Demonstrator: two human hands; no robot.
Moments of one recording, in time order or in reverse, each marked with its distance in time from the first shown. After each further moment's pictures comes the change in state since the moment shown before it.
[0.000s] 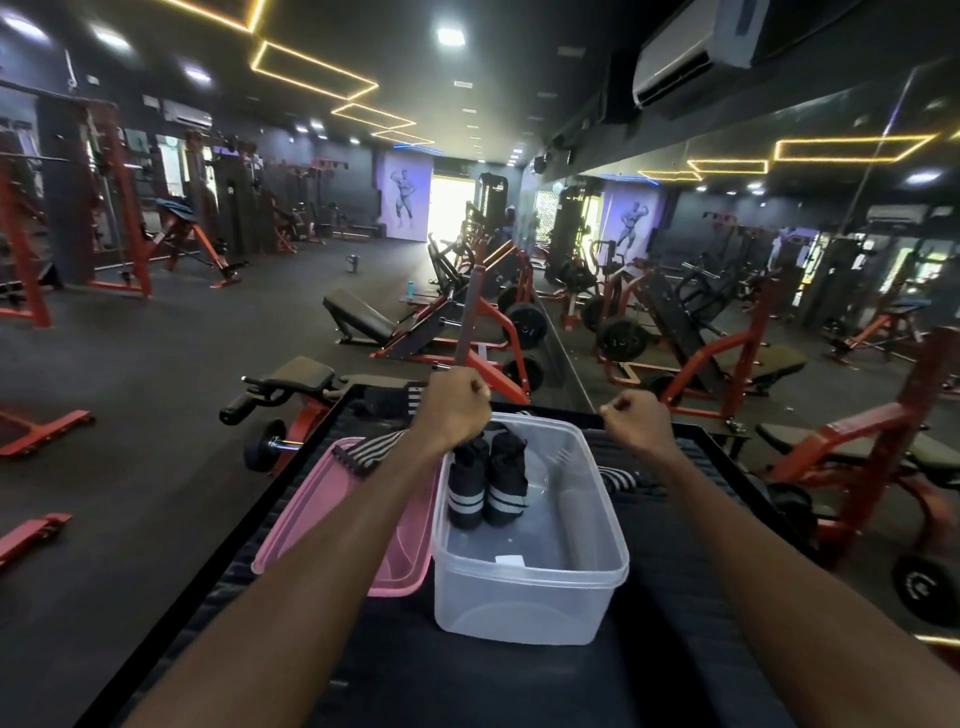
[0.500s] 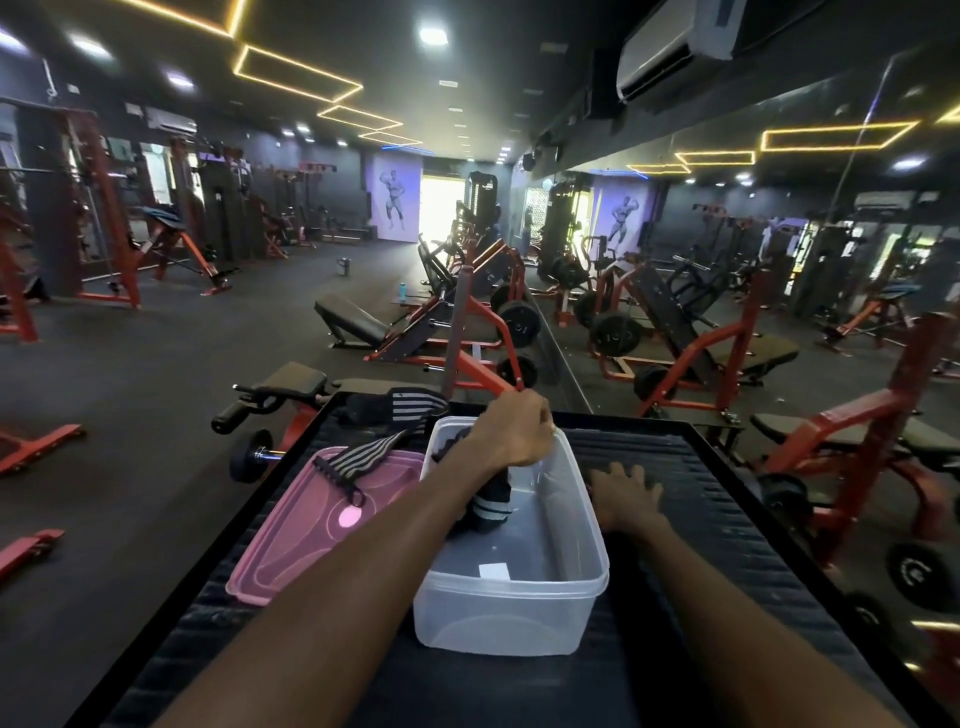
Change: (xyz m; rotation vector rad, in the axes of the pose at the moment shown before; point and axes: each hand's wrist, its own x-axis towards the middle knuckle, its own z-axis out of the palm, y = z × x) left_hand 0.001 0.057 0.055 0.139 -0.308 0.200; right_hand -0.029 0.066 0.044 -0.659 -0.406 -0.033
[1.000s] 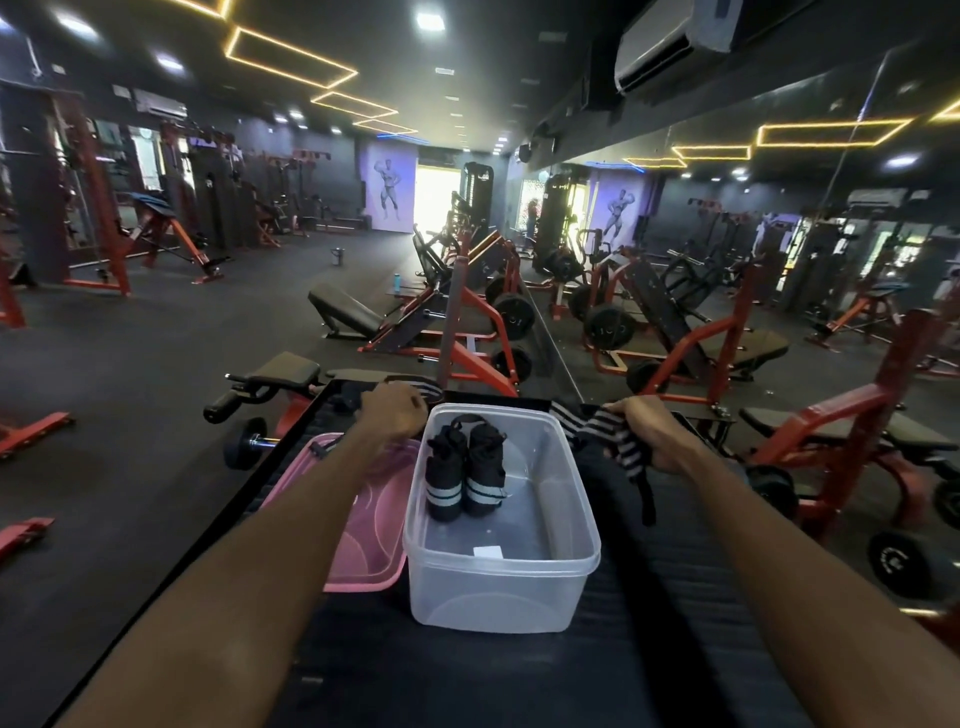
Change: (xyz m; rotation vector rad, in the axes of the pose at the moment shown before) left_hand -0.001 -0.137 -0.026 0.144 0.069 -0.443; right_hand -0.016 0.012 -0.090 1.200 -0.041 0.221
